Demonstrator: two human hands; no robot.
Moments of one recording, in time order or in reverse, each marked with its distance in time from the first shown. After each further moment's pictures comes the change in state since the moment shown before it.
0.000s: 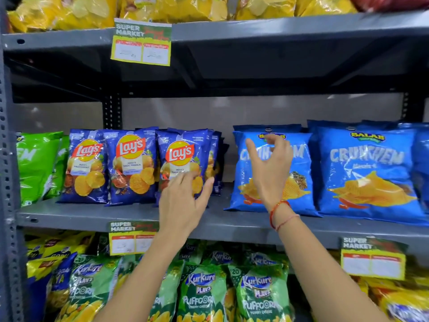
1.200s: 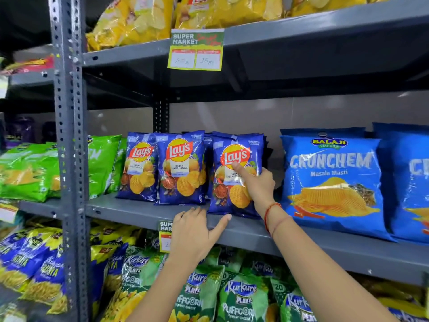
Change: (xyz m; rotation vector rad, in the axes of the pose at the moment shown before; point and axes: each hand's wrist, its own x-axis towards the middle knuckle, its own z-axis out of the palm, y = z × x) left_hand -0.031 -0.076 -0.006 0.433 -0.221 -0.042; right_hand -0.041 0.002 0.105 0.303 -0.459 0.574
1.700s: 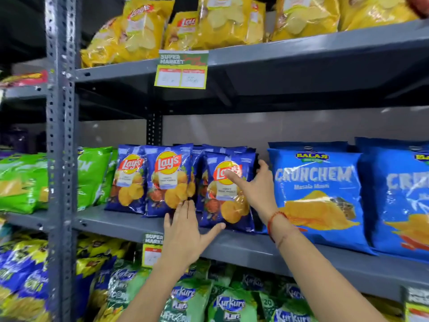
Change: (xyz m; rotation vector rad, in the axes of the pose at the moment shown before) left_hand 0.034 0.066 -0.008 -0.173 -0.075 -0.063; right_hand 0.014 -0.051 -0.081 -0.258 0.022 -0.274
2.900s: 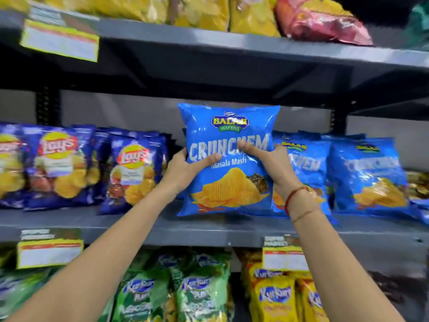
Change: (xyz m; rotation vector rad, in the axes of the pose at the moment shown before) left_hand 0.038 0.142 -0.020 -1.280 -0.309 0.001; right_hand -0.023 -0.006 -0.186 0.223 0.033 0.140
